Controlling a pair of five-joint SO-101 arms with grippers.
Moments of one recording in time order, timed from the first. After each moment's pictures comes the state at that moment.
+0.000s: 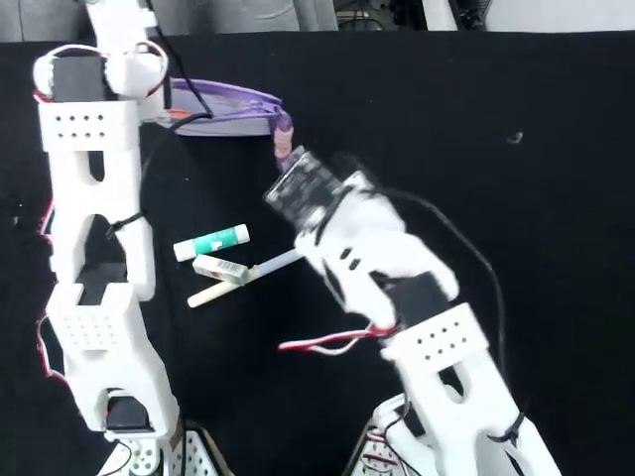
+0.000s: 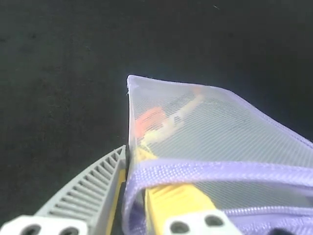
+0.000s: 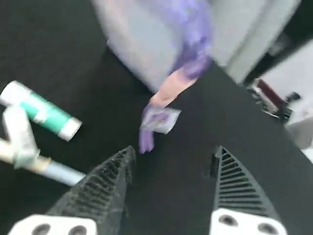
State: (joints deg) left arm -8.0 23.9 -60.1 95.2 -0.5; right arm -25.7 -48.9 52.4 41.1 32.0
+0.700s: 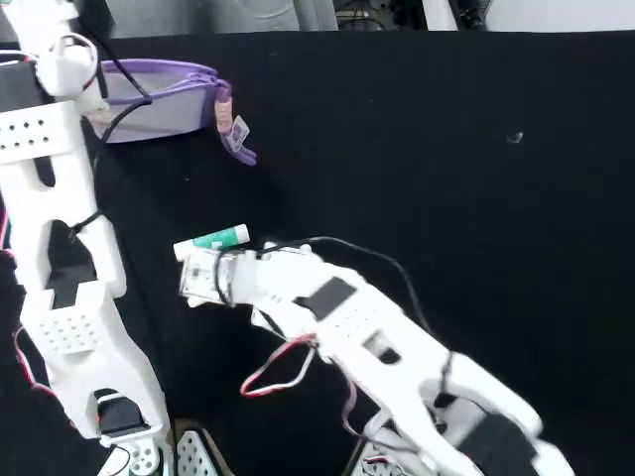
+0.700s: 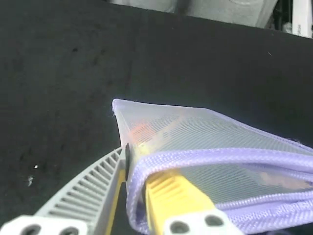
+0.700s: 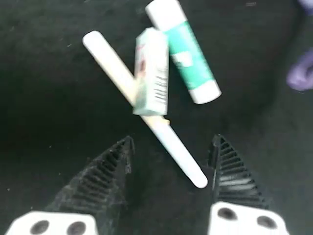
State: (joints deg) left arm -18.4 24.0 -63.2 92.5 -0.5; right arm -41.4 -22.5 54.7 36.1 42.1
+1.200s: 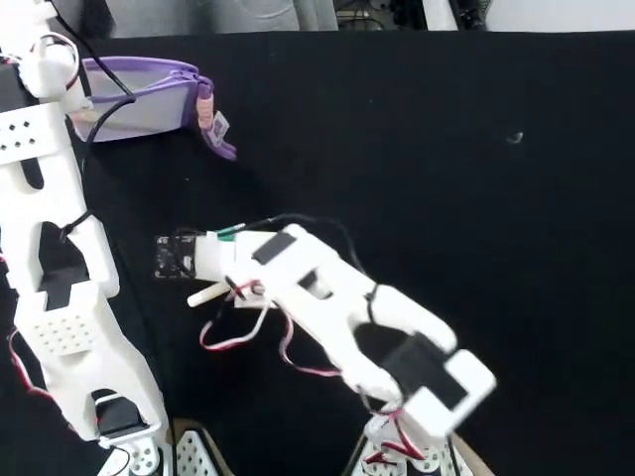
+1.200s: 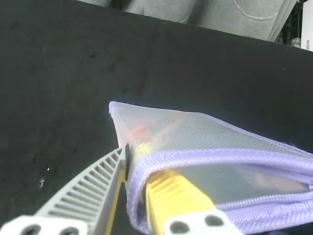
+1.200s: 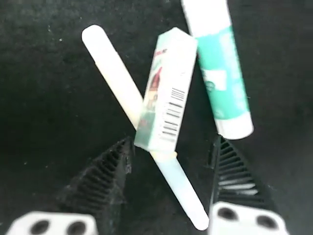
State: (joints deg) left arm -20.1 24.0 -63.2 91.2 -0.5; right arm -41.6 7.3 29.2 45.8 48.3
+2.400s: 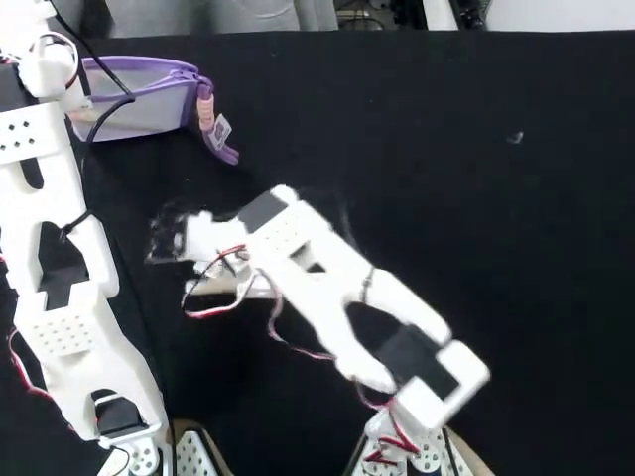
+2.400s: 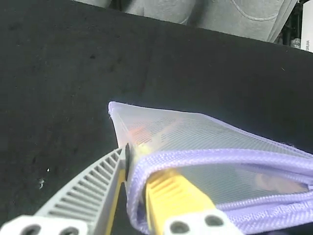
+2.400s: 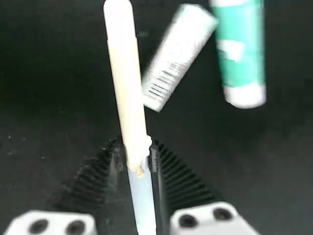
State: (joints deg) left arm -20.0 24.0 -63.2 91.0 -0.5; right arm -39.9 5.7 13.1 71.8 47.3
